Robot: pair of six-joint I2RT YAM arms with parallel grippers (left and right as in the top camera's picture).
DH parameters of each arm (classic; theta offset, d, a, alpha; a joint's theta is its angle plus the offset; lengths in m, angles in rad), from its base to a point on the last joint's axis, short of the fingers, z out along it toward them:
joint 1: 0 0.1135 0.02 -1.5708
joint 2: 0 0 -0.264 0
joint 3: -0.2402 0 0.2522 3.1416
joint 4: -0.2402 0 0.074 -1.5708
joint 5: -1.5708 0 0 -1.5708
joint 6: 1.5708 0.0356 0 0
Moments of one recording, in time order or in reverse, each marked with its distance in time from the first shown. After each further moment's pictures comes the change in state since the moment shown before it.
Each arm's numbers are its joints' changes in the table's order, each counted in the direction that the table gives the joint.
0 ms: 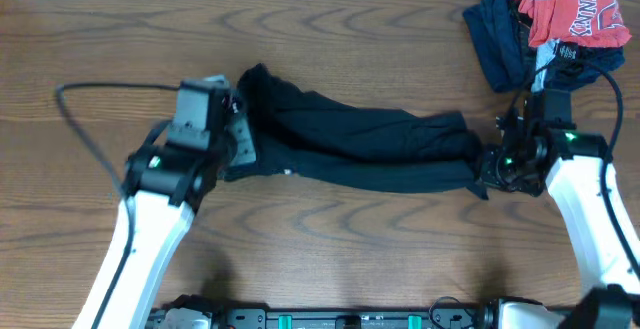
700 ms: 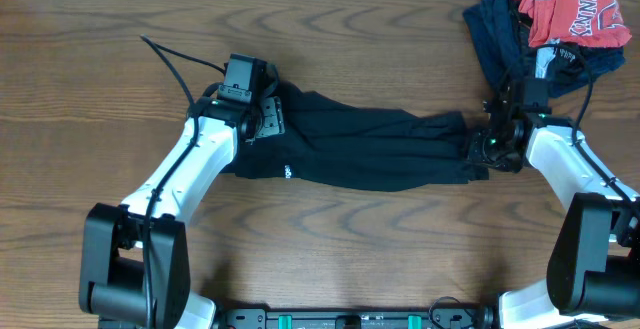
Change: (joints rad) left arm 0.000 0.443 0.000 0.320 0.017 0.034; right arm 0.000 0.284 -0.010 0.323 0.000 -0.002
